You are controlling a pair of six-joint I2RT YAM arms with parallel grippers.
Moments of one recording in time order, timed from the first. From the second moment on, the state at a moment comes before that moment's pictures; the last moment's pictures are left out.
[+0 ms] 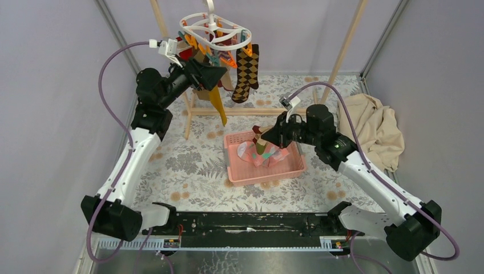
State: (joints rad) left arm -0.22 1.28 1.29 0.20 0.50 -0.58; right arm 0.58 1.06 0.95 -0.21 -0.50 0.26
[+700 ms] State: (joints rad) left arm -0.30 1.01 1.05 0.06 0.48 -0.54; right arm 0.58 1.41 0.71 -0.10 -0.37 0.38
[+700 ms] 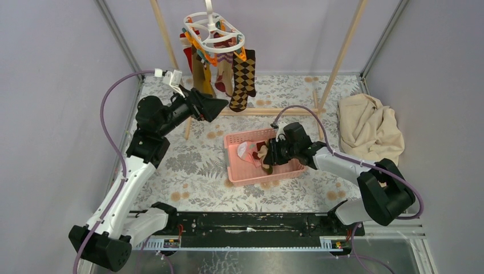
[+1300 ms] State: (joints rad) left arm -0.35 0.82 0.86 -0.20 0.38 -0.54; right arm 0.58 1.16 0.73 -0.30 -0.30 0.40
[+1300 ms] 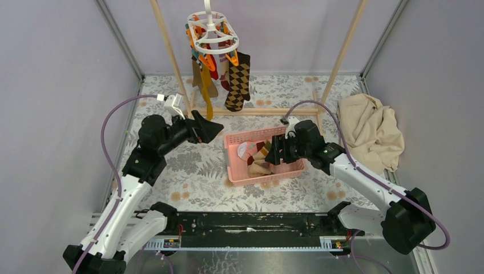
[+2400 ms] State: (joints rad) left arm -0.35 0.72 0.84 -0.68 0.39 -0.64; right arm 0.58 0.89 0.81 -0.54 -0.41 0.58
